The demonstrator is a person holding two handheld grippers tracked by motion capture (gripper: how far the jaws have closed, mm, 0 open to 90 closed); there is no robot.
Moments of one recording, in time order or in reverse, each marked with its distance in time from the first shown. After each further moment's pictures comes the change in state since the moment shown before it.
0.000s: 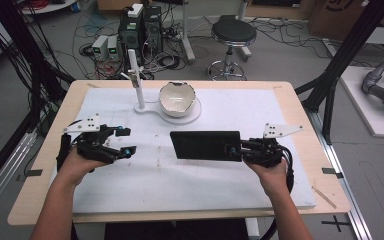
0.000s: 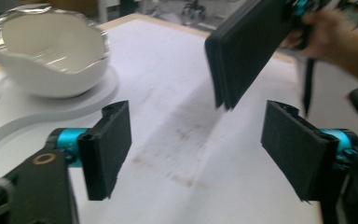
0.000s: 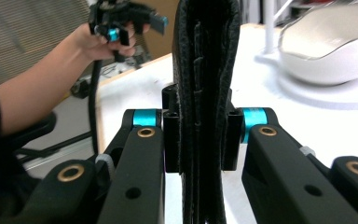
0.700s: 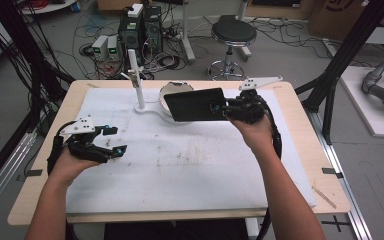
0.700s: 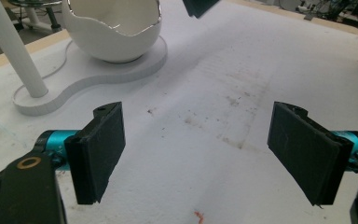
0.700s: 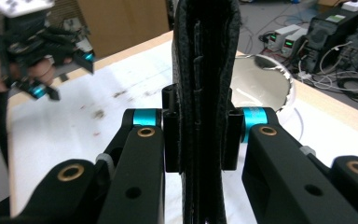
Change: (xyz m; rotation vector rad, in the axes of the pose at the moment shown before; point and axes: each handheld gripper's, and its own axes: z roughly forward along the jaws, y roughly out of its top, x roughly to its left) left arm 0.014 -0.015 -0.014 0.094 0.154 0.012; right arm -0.026 0.107 0.050 0.127 -0.206 -0.064
